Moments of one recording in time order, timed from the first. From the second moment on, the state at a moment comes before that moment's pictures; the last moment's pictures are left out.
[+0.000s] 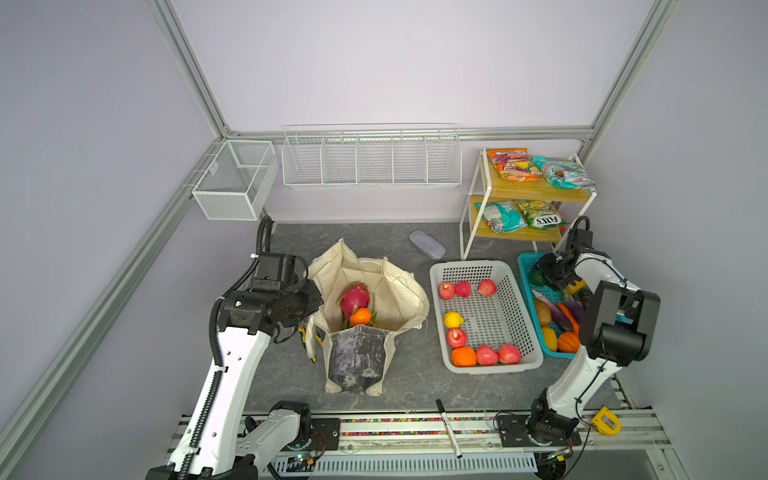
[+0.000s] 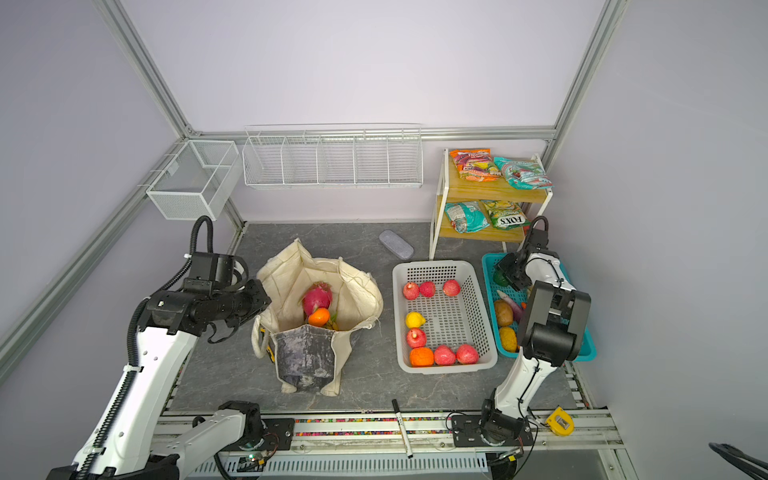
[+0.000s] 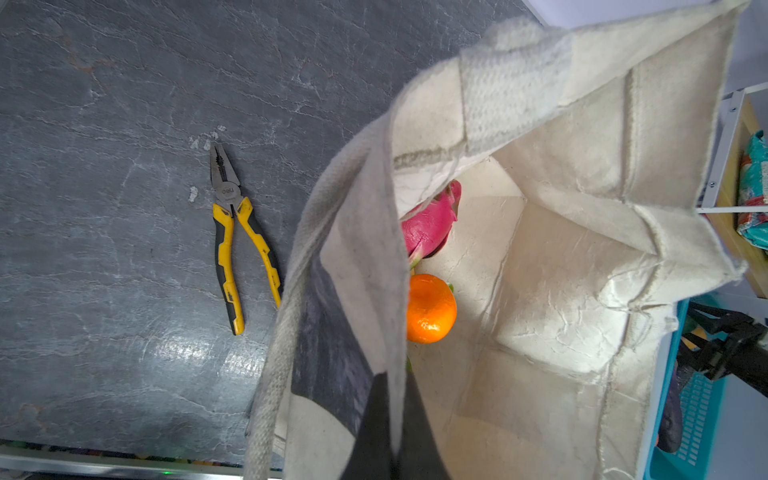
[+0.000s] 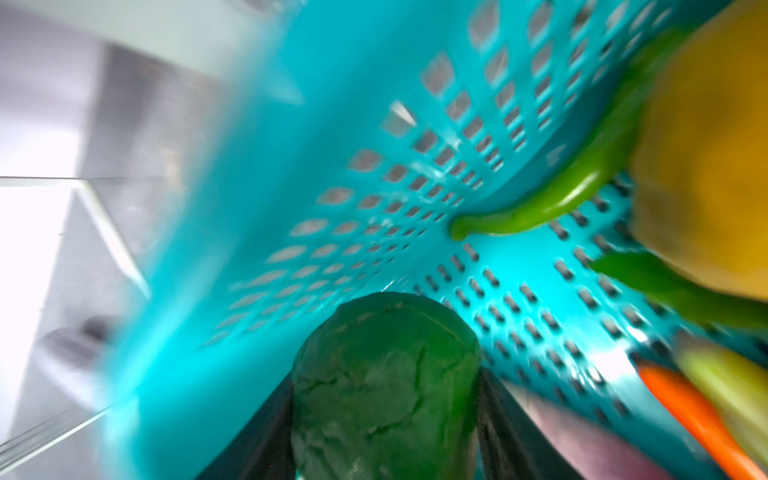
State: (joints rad) left arm -0.18 1.04 1.25 -1.16 0.13 -0.67; right arm -0.32 1.84 1.40 -0.65 -0.20 0.56
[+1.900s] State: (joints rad) left arm -0.20 1.03 1.26 -1.13 0.16 -0.68; right arm 0.96 1.99 1.82 -0.60 -0.39 0.64
